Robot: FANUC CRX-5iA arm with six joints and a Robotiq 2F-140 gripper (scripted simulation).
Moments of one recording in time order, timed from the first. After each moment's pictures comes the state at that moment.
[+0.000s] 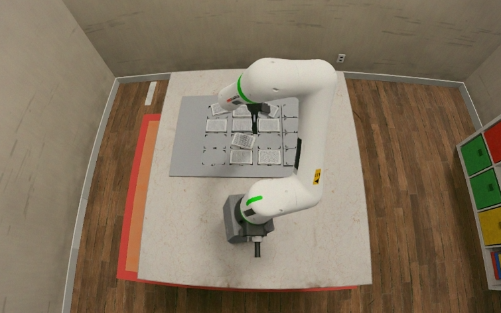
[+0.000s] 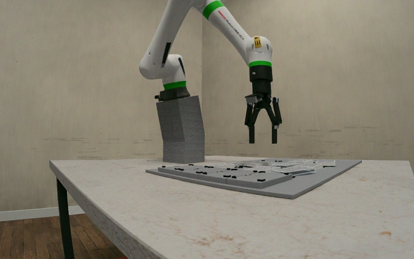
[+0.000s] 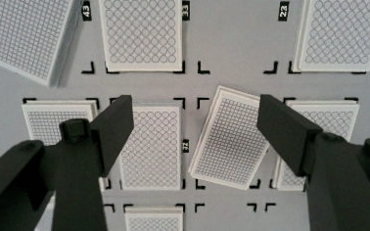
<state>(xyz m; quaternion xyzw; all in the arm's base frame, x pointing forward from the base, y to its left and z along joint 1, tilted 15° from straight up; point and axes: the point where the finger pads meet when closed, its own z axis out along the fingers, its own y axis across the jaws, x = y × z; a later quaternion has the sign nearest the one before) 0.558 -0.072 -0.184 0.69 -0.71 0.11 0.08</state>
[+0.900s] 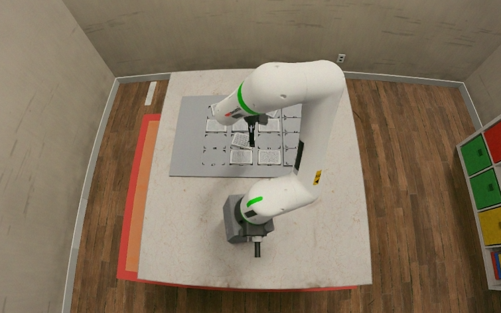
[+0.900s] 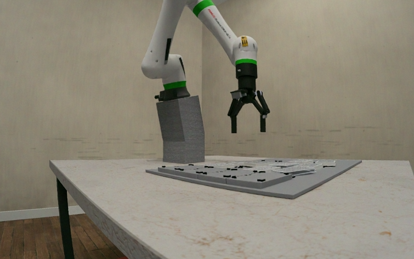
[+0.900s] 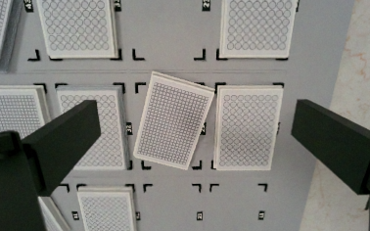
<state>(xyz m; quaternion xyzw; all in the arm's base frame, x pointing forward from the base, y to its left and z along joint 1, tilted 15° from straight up) 0.476 -0.050 -0.163 0.69 -0.71 0.11 0.08</state>
